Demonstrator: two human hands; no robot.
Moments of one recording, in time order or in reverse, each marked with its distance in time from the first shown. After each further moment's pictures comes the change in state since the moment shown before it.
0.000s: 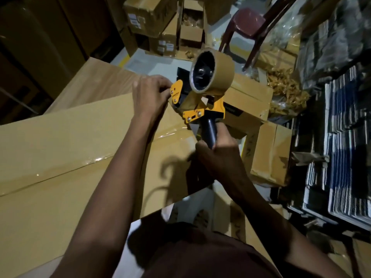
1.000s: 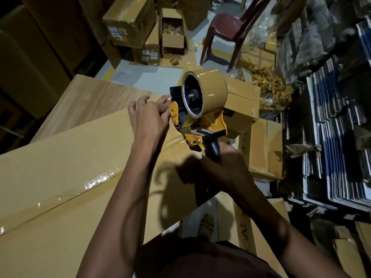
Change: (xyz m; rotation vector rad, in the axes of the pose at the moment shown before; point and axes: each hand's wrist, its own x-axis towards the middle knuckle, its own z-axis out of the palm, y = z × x) left_hand -0.030 0.006 -0.007 0.151 -0.113 -0.037; right_hand -0.012 -0.008 0.005 -0.111 -0.021 0.107
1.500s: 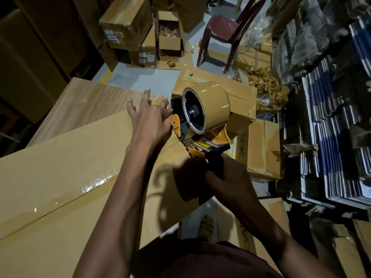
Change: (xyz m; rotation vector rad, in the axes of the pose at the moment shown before) left_hand -0.001 0.006 -0.011 0.056 -0.182 0.069; right_hand -0.026 0.018 0.002 0.022 0.027 -0.090
